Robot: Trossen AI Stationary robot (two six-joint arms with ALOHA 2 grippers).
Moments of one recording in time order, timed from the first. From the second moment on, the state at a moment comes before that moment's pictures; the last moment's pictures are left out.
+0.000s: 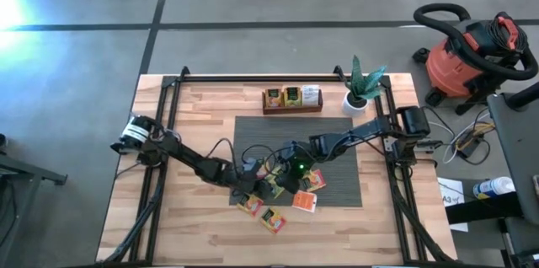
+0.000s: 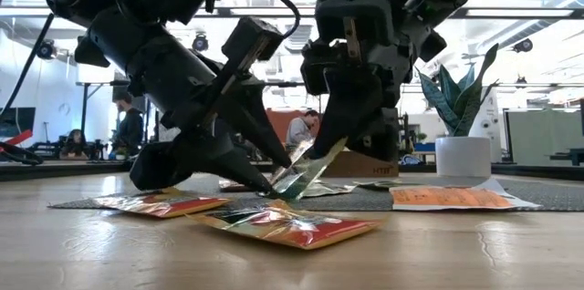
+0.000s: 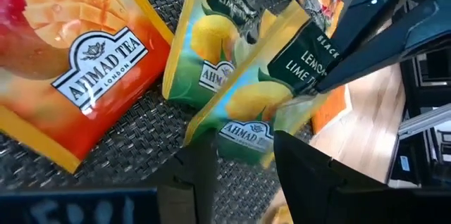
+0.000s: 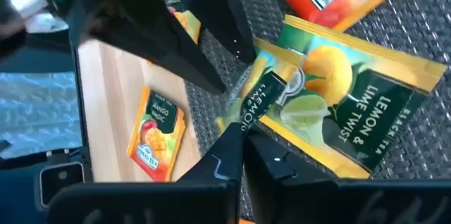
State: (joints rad) left arm -0.31 1.80 0.80 0.36 -0.20 -1.36; right arm 0.07 1.86 1.00 0.00 -0.39 0.72
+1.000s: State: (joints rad) left arm -0.30 1.35 0.78 0.01 -0.55 -1.19; right arm -0.52 1.85 1.63 -0.92 0.01 -0.36
